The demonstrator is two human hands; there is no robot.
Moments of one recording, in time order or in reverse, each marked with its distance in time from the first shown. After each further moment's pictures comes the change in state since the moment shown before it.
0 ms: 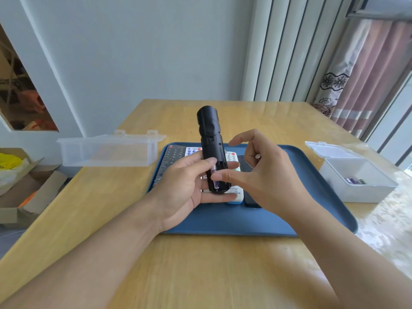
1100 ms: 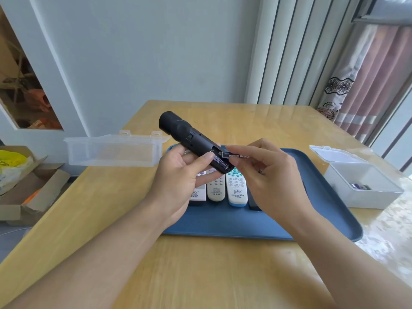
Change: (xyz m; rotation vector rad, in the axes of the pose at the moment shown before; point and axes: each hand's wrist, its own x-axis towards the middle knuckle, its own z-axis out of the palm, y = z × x) left_hand 0.005 0.000 -0.004 0.060 0.229 0.298; right_hand -0.005 0.000 0.009 0.102 0.082 -0.112
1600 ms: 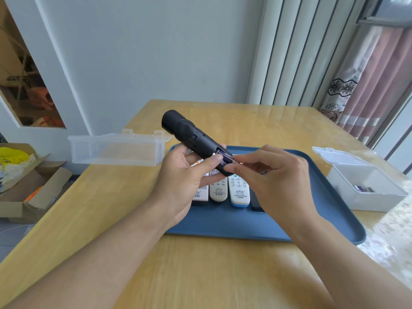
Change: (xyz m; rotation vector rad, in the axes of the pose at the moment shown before) left_hand -0.003 0.002 0.000 0.016 -0.007 0.012; right_hand -0.003 -0.002 0.002 0.050 0.116 -0.012
